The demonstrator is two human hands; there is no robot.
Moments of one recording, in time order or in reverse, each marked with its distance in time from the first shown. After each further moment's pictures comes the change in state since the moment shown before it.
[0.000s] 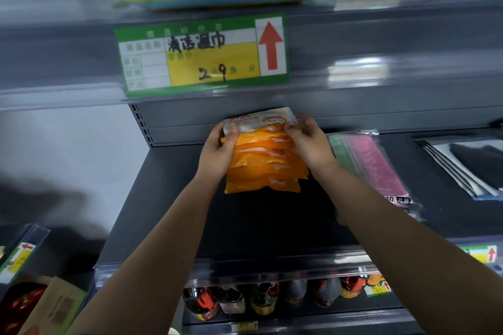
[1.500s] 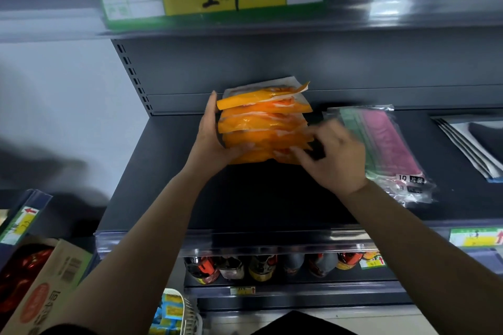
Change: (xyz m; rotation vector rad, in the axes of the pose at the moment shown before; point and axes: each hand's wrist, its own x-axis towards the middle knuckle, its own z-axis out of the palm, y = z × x) left_hand -0.014 -0.040 -0.024 0.138 -0.188 0.322; right_hand -0.039 0.055 -0.020 -0.727 0.306 -1.005
